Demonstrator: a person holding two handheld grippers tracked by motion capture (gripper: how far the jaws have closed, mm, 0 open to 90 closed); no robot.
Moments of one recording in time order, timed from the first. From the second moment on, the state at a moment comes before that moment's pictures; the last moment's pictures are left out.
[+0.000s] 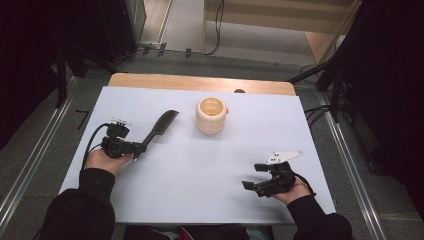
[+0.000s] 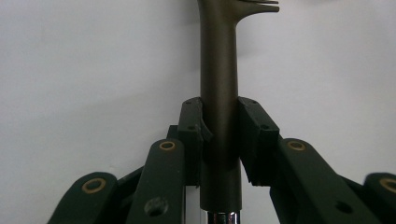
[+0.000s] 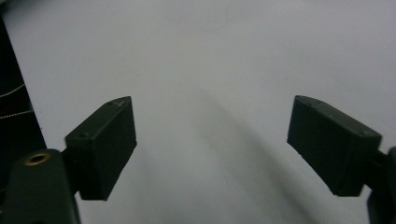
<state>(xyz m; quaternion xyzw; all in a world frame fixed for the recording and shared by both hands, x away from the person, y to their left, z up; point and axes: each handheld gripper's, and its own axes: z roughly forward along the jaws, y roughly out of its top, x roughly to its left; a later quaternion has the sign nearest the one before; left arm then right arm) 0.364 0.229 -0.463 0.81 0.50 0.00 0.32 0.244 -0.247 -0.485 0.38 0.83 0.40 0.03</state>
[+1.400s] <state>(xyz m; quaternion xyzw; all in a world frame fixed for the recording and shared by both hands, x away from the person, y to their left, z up) 0.342 0.126 -0.412 0.81 0.38 -0.07 0.44 0.235 -0.245 -0.467 0.41 0.79 0.45 0.04</state>
